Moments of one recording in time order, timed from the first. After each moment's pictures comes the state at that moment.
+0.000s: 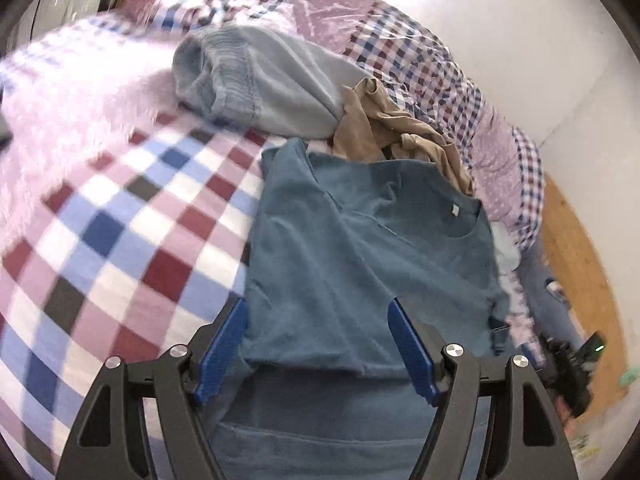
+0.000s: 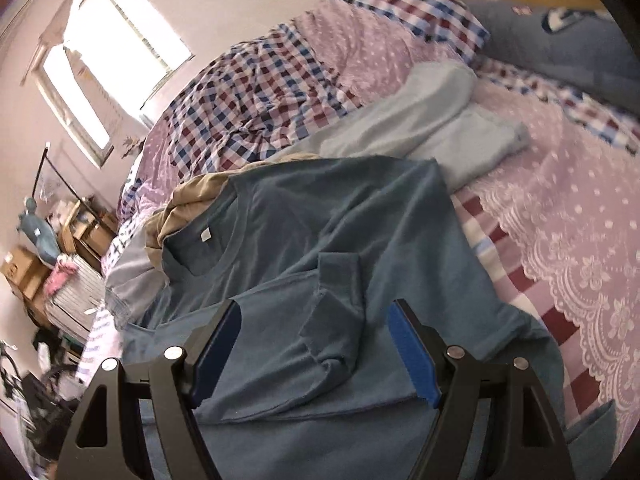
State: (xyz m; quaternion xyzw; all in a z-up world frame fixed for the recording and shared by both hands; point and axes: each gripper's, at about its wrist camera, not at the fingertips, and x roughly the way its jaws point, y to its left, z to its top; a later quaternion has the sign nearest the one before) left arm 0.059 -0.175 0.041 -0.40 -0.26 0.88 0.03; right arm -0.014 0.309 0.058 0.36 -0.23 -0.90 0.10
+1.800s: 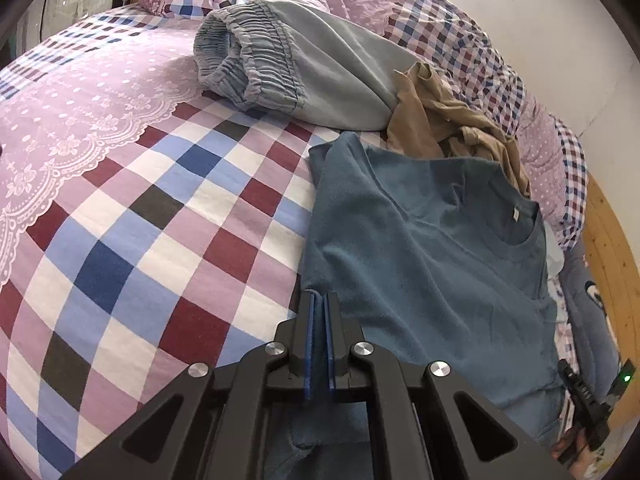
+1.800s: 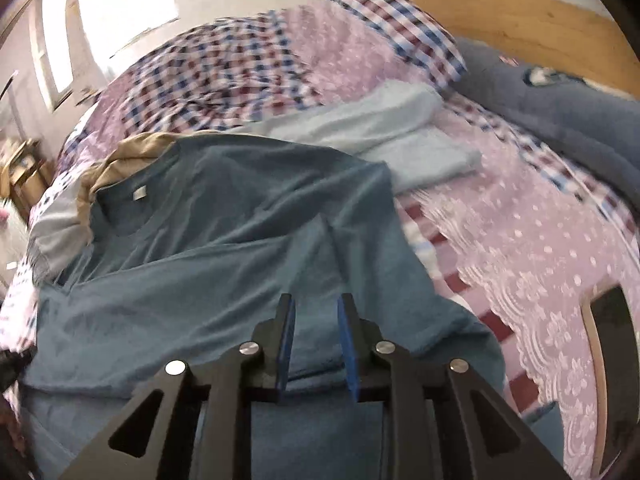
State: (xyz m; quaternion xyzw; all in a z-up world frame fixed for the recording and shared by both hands) left arm 0.024 -0.200 0.009 -0.44 -0.27 0.85 -0.03; right arm -0.004 0.288 0.045 0.39 -0.09 -0.92 0.00
